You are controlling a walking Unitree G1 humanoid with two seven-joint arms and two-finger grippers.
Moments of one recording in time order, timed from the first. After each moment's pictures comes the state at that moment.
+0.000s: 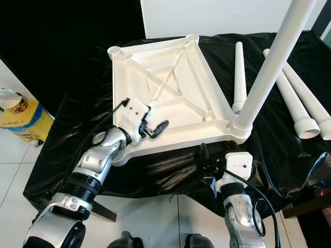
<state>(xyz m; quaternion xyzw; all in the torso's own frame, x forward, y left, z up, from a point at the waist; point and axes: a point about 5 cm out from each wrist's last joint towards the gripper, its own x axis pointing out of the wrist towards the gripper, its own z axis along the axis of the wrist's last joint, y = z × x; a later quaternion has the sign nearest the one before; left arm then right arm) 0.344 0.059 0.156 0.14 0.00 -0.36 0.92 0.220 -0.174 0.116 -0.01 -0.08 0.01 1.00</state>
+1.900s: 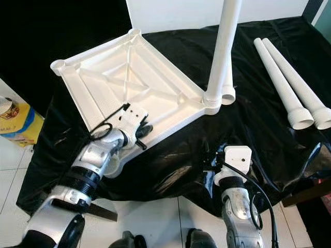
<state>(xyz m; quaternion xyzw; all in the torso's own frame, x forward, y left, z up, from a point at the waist) 0.347 0.069 0.143 0.16 0.12 -0.32 0.92 0.231 -0.165 0.125 -0.01 -0.09 -0.01 1.00</state>
